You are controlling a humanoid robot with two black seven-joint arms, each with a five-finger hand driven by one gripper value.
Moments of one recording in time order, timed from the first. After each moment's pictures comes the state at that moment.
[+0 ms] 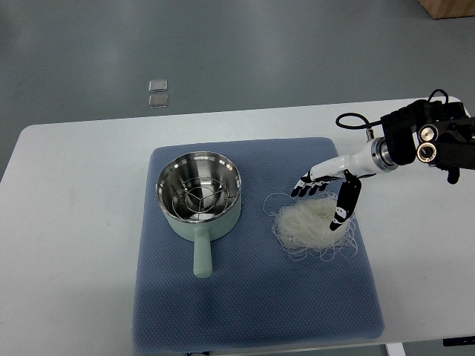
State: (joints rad) left arm -0.03 0.00 -0.04 -0.29 0.01 -0.03 0.19; right arm 1.37 -0.60 -0.32 1.31 -0.85 0.39 -0.02
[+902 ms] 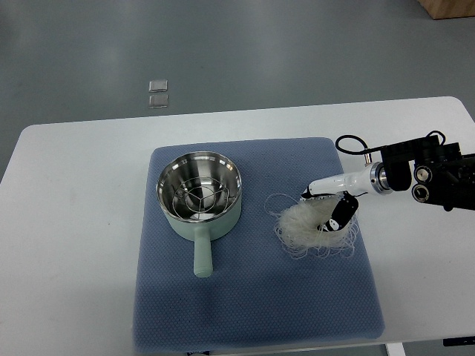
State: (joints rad) left arm -0.03 0.00 -0.04 -0.28 0.01 -0.03 0.19; right arm 1.27 -0.59 -0.32 1.27 -1.05 0.23 0.09
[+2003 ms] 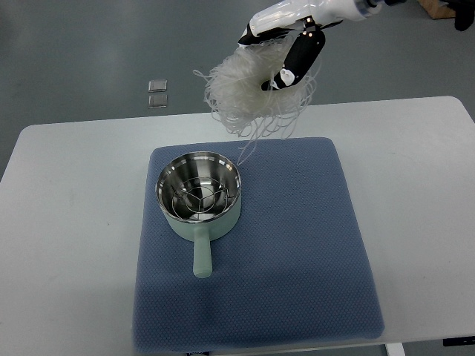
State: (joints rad) left arm -0.03 0.00 -0.04 -0.28 0.01 -0.03 0.19; right arm 1.89 -0.50 -0.21 1.21 -0.80 0.53 0.09
